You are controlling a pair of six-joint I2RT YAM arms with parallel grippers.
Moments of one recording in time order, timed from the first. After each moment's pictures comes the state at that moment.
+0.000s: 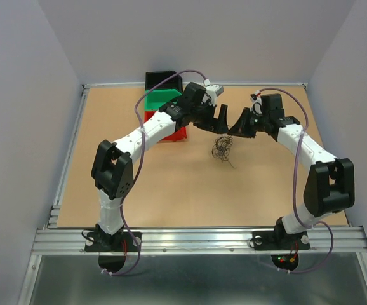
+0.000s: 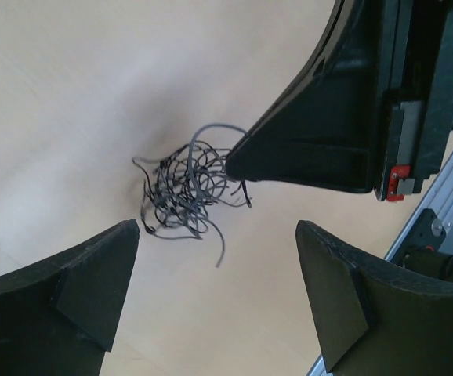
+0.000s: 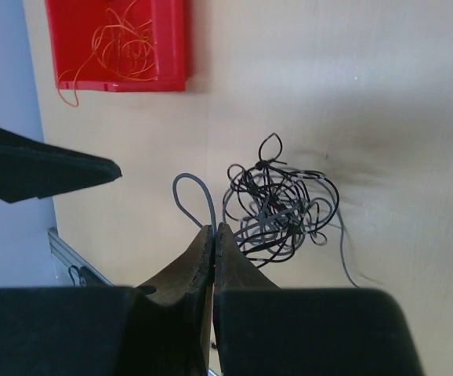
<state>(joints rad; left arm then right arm) -0.70 1.93 1.73 -0.46 0.36 -0.32 0.17 1.58 1.19 -0.38 -0.53 0.54</state>
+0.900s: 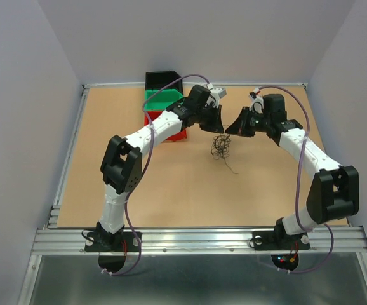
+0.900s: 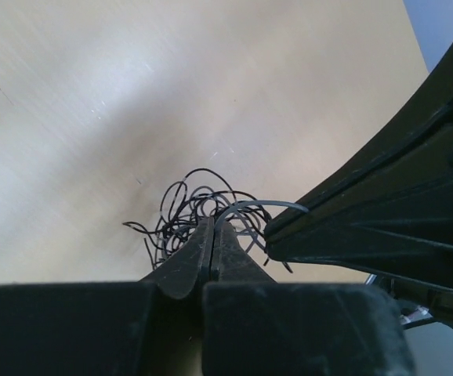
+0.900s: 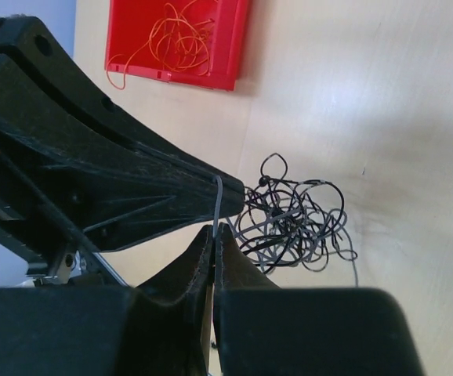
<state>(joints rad) -0.69 2.04 1.80 -0.43 0.40 -0.38 0.19 1.50 1.16 -0.30 -0.61 0.50</state>
